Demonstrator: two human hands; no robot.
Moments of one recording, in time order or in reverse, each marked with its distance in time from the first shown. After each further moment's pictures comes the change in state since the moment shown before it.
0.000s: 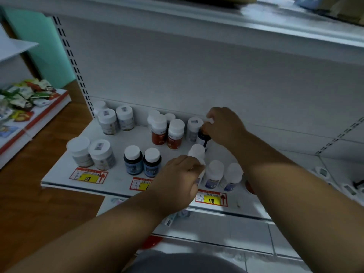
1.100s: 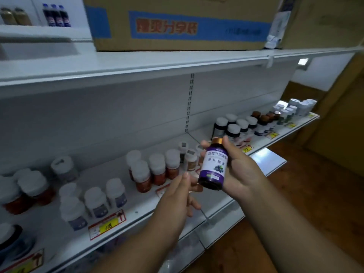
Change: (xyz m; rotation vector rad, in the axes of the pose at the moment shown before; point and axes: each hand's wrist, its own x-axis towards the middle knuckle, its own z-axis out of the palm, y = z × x) left_hand 0.050 0.251 0.035 -1.347 -0.372 -0.377; right_hand -0.302 0.114 -0.138 1.992 0.614 0.672
